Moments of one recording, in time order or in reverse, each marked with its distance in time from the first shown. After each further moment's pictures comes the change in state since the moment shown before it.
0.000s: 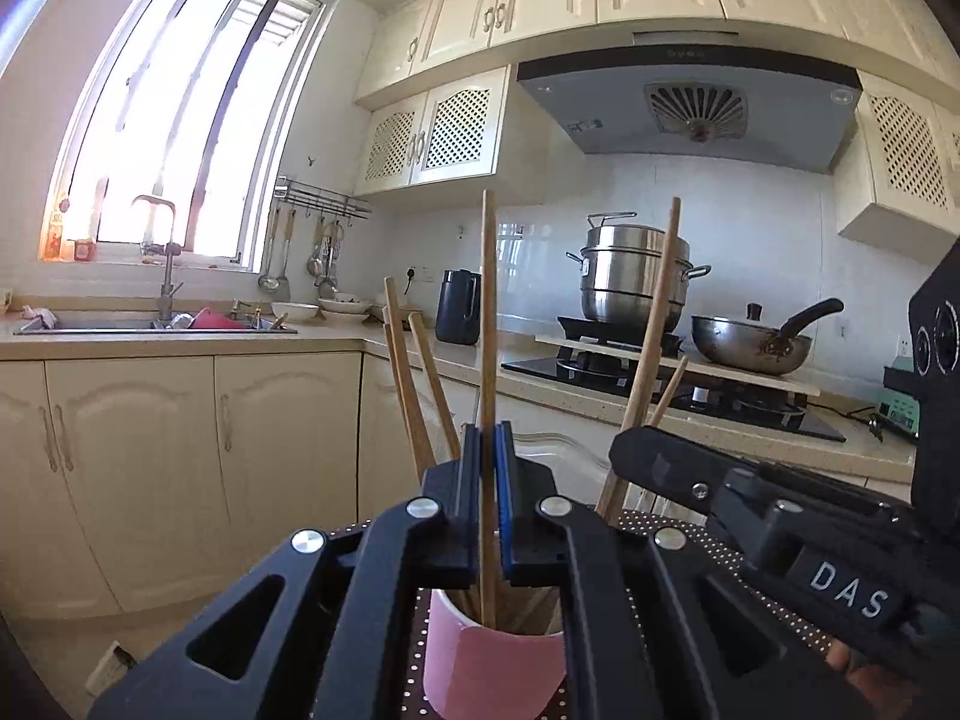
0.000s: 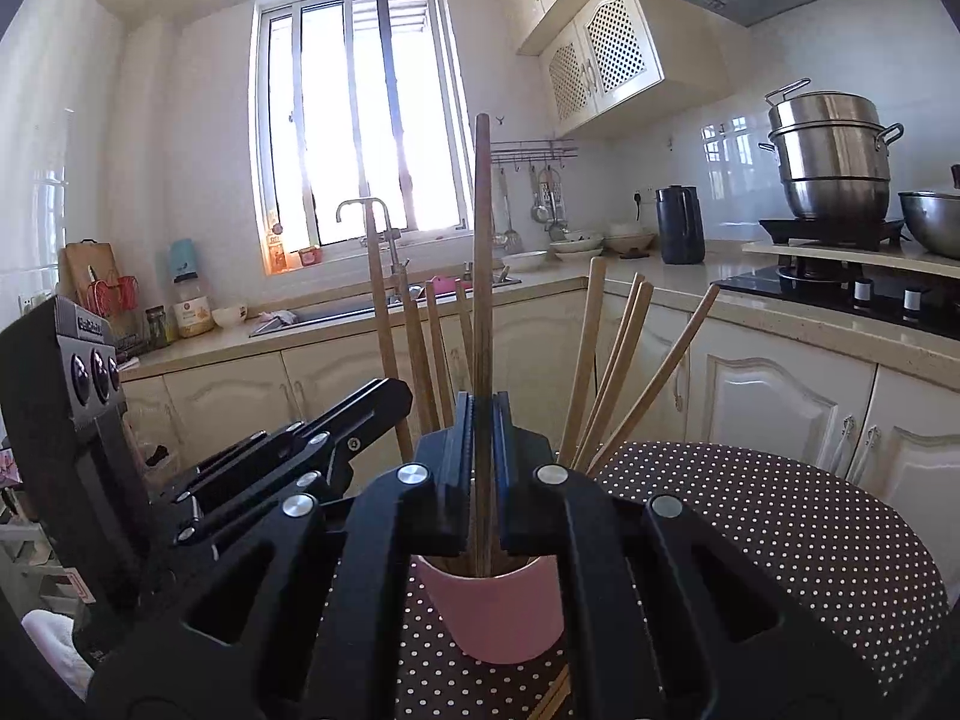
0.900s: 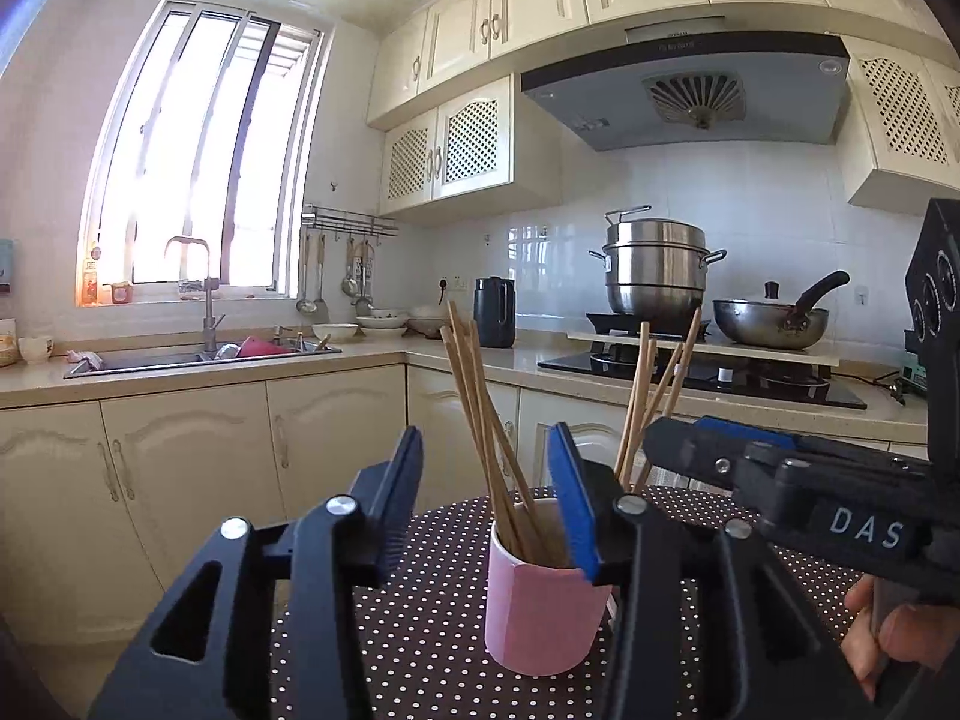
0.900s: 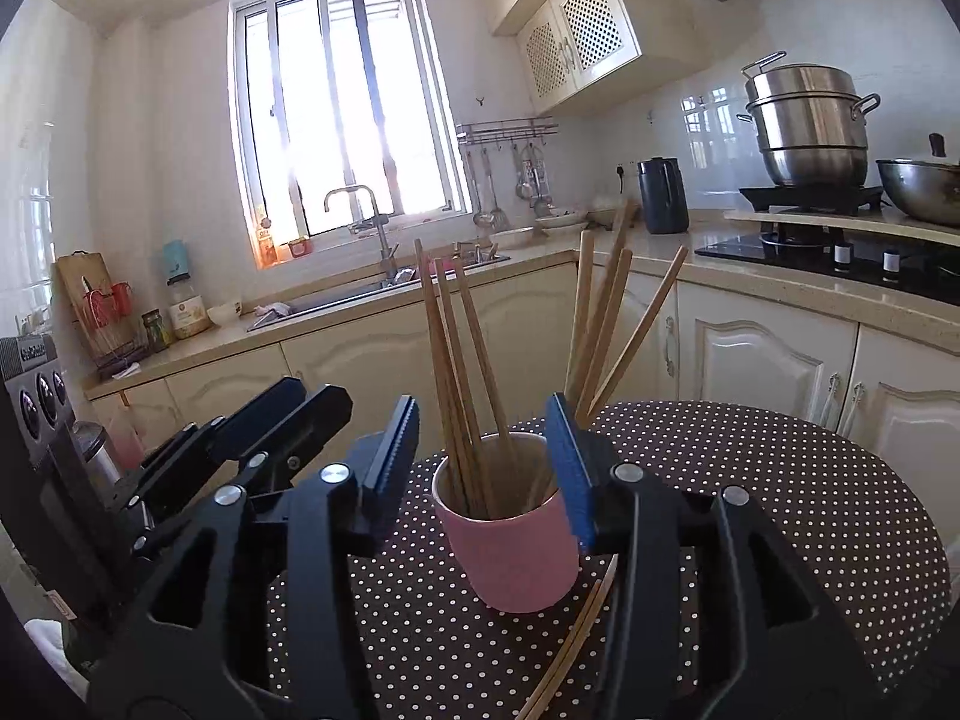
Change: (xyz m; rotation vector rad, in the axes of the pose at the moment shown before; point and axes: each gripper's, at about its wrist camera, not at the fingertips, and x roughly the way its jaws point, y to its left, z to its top) left arm -0.063 0.002 0.009 0.076 -0.016 0.100; right arm -0.035 0.016 0.004 0.065 0.027 -0.036
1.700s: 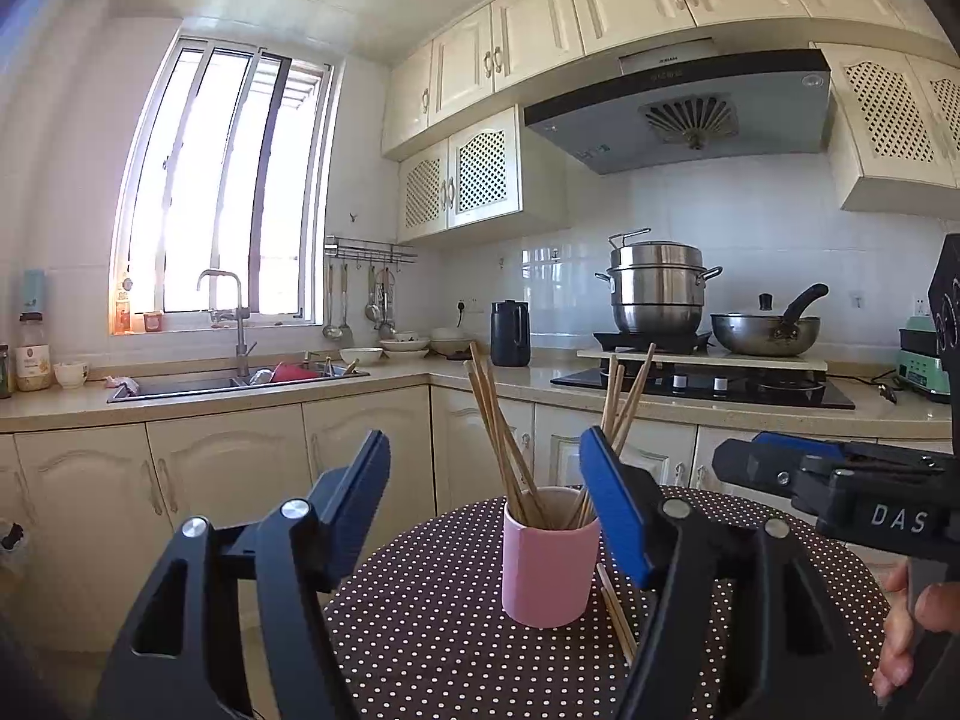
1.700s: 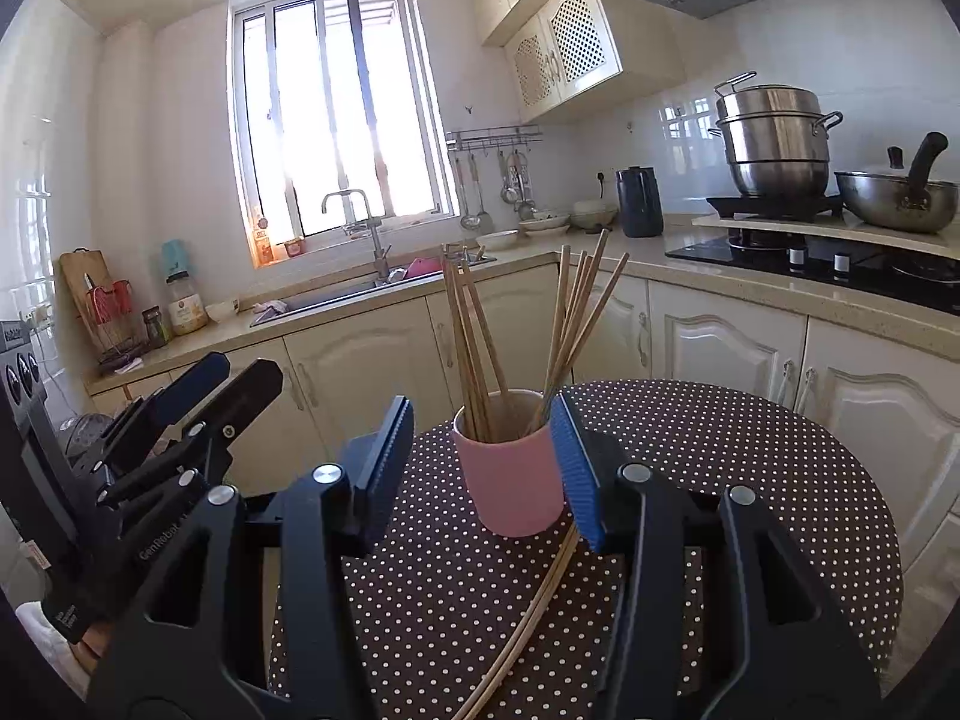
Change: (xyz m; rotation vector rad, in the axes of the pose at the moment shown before) left arm -0.086 -0.006 0.012 0.041 -0.026 0.037; right arm -0.077 0.020 -0.017 0.002 0.017 -0.050
